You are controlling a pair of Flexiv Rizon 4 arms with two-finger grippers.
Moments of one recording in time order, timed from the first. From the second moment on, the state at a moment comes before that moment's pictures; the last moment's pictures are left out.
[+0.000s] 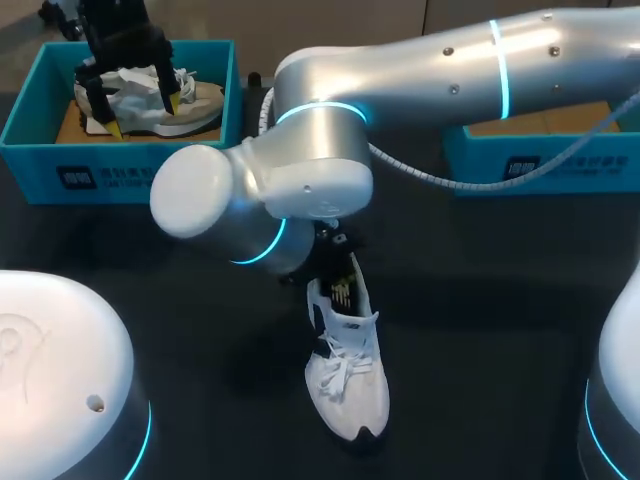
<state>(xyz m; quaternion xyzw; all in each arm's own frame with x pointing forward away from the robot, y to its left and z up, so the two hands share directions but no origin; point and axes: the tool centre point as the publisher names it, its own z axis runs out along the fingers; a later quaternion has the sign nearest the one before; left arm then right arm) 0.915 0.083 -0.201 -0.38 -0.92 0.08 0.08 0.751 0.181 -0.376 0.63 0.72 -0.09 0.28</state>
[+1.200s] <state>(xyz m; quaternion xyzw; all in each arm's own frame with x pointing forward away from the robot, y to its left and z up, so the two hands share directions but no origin) 0.915 0.083 -0.201 -0.38 -0.92 0.08 0.08 0.755 0.193 -0.381 0.63 0.72 -0.07 0.27</state>
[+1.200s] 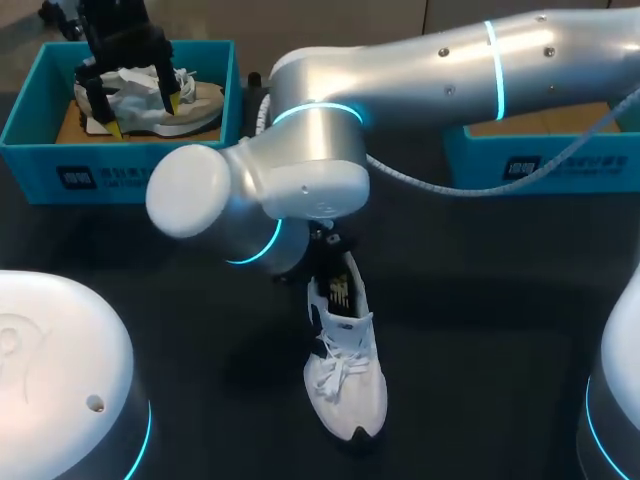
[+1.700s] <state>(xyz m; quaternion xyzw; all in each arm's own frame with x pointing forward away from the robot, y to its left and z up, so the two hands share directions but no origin) 0.915 0.084 -0.201 -0.38 -0.92 0.08 0.08 0.753 0.188 -0.404 0.66 0.73 -0.08 0.17</state>
